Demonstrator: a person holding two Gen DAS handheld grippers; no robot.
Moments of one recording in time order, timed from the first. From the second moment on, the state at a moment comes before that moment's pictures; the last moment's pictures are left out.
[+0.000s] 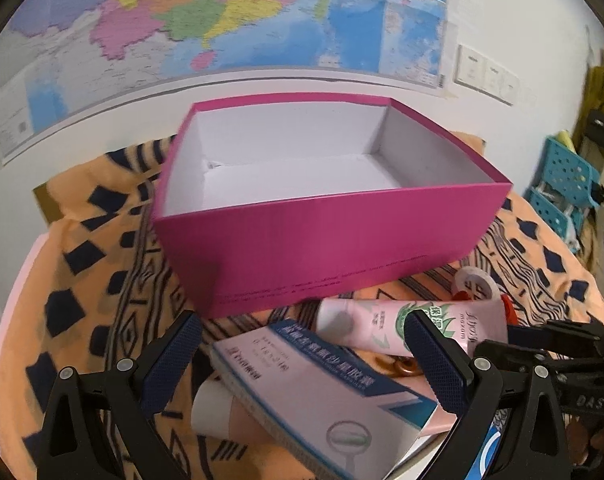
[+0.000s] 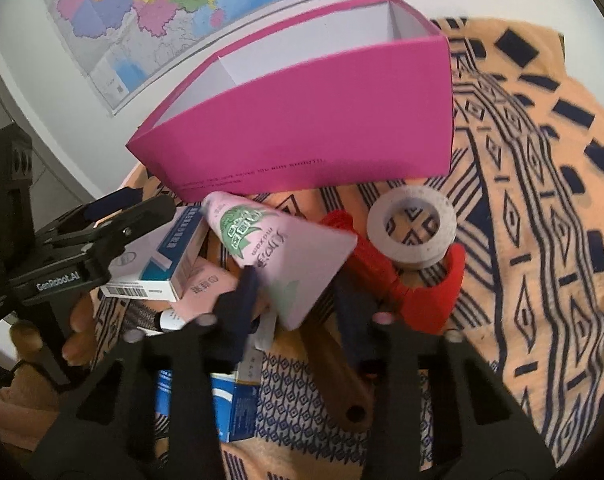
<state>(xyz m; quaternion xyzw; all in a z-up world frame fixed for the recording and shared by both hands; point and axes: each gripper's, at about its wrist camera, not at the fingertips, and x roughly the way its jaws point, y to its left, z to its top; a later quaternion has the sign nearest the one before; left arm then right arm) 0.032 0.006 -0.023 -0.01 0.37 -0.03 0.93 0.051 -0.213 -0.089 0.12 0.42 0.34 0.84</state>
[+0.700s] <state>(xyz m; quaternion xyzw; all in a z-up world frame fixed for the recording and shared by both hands) 0.079 -0.012 -0.043 -0.03 0.44 -0.18 0.88 0.059 -0.230 -0.082 0.11 0.40 0.34 0.84</state>
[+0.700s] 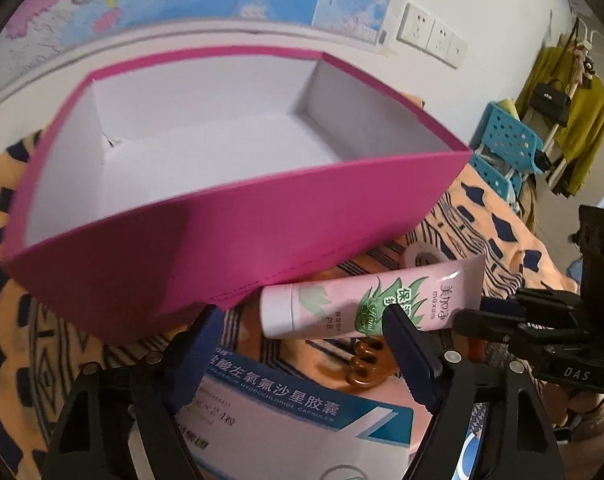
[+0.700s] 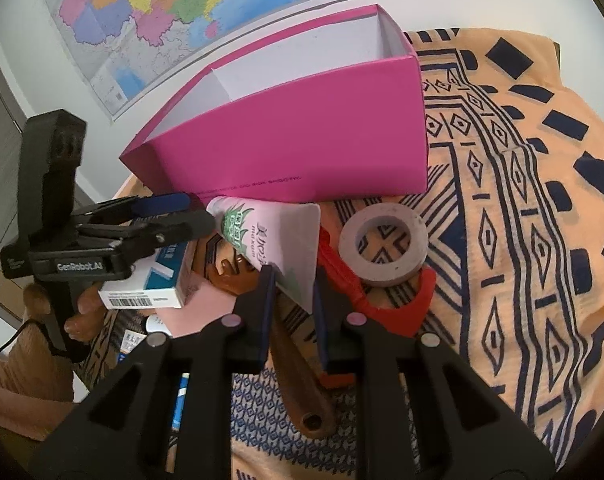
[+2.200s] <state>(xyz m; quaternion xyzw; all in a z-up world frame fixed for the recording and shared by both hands) 0.085 0.022 0.037 -0.06 0.36 -0.11 0.92 0.111 -0.181 0.016 0.03 0.29 0.40 0.87</state>
